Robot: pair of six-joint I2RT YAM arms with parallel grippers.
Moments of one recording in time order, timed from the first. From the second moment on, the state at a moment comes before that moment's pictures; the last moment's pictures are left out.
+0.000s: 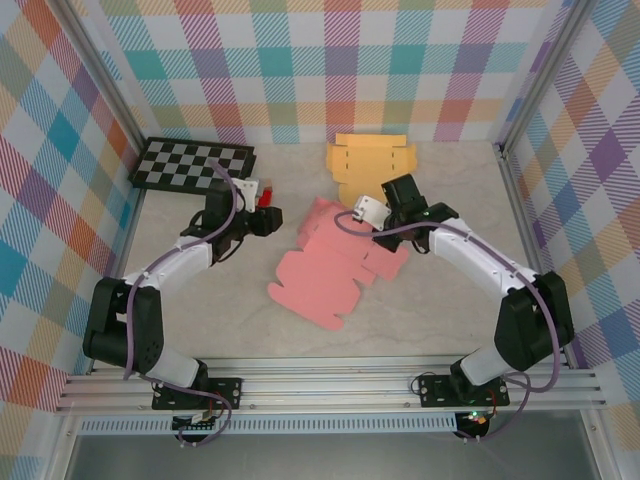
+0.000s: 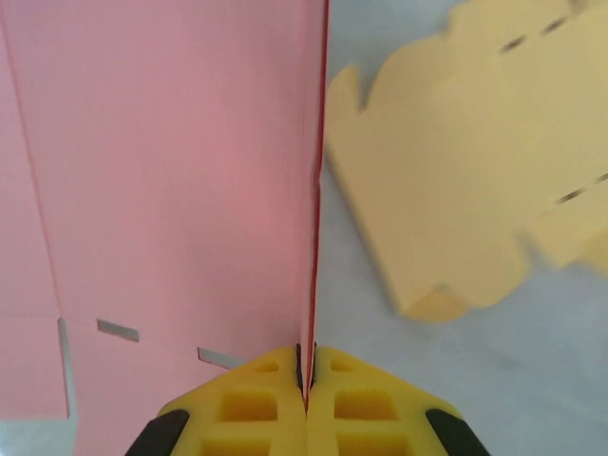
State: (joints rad) left arm -0.26 1.49 0.91 0.00 0.37 -0.23; right arm 0.51 1.50 1.18 -0.57 0.06 -0.74
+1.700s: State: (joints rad) left arm -0.38 1.43 0.66 0.10 0.36 -0.15; right arm 0.69 1.57 0.68 0.47 0.36 -1.40
